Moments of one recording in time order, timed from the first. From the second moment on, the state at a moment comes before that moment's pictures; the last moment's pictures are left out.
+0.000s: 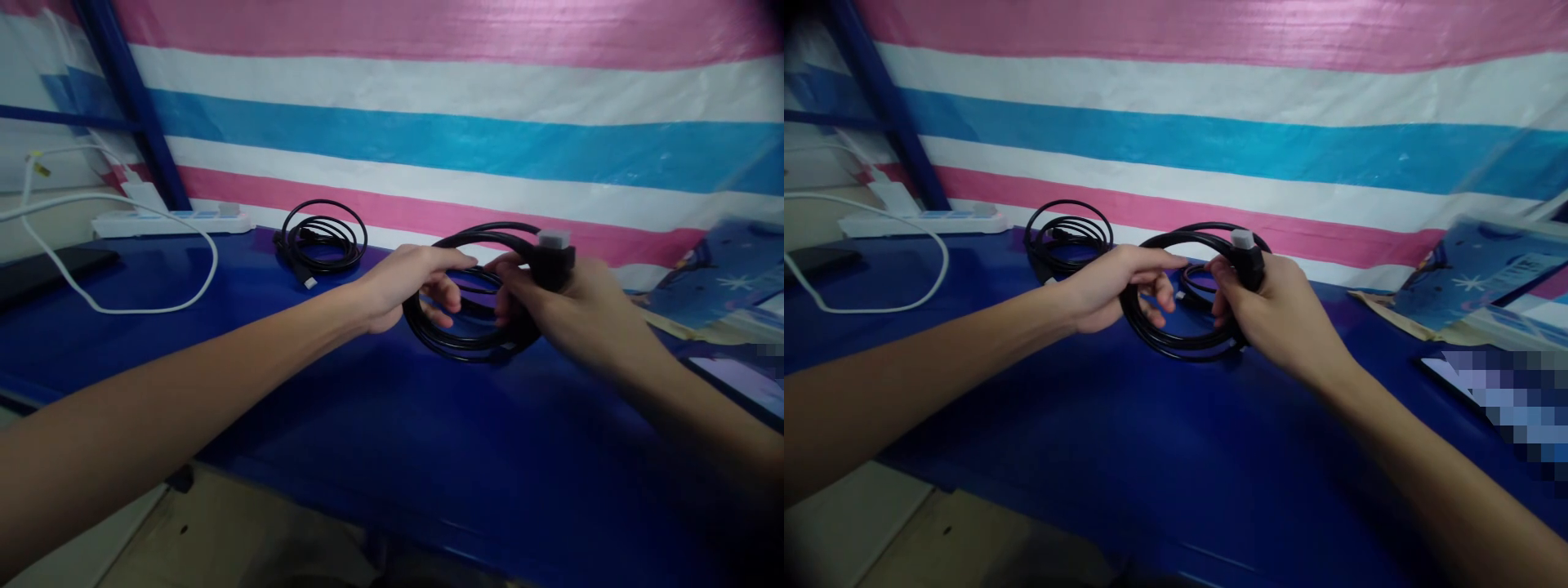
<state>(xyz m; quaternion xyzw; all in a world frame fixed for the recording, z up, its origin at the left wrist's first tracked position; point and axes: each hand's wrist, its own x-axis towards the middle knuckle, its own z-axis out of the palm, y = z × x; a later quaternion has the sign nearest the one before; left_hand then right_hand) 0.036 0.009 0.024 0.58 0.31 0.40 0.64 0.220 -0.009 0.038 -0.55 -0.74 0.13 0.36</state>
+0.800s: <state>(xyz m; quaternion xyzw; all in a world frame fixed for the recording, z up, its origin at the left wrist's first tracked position) 0.043 0.006 0.025 0.53 0.32 0.42 0.67 0.232 0.010 0.019 -0.42 -0.77 -0.32 0.36</state>
